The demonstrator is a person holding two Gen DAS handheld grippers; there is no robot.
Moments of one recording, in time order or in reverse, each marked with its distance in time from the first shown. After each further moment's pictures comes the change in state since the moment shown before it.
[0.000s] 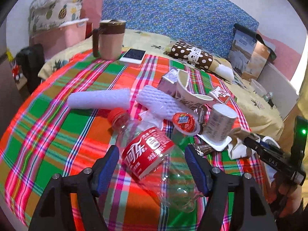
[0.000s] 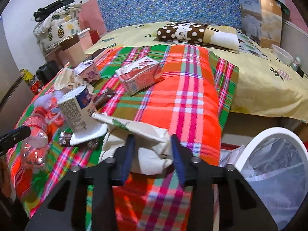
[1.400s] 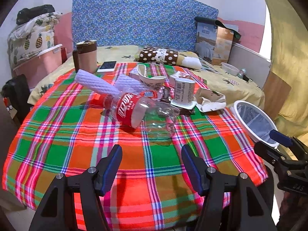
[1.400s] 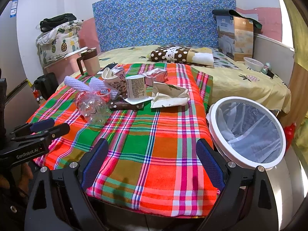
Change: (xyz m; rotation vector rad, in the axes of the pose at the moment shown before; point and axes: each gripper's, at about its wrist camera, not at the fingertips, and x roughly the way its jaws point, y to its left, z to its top) left arm -0.070 -0.021 -0.071 0.267 -0.096 -0.088; right arm -0.084 0.077 -0.078 0.043 -0.188 -0.163
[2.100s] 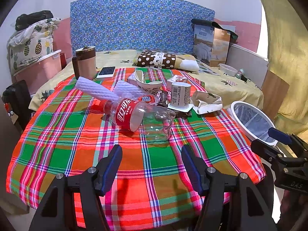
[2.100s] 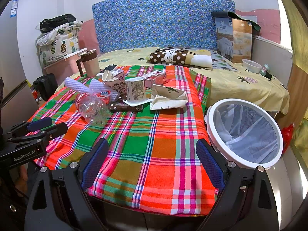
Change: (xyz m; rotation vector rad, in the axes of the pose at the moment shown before) left arm -0.012 -0.008 0.000 0.034 -0.020 -0.006; right arm -0.008 0.003 -0.001 -0.006 -0.013 -0.014
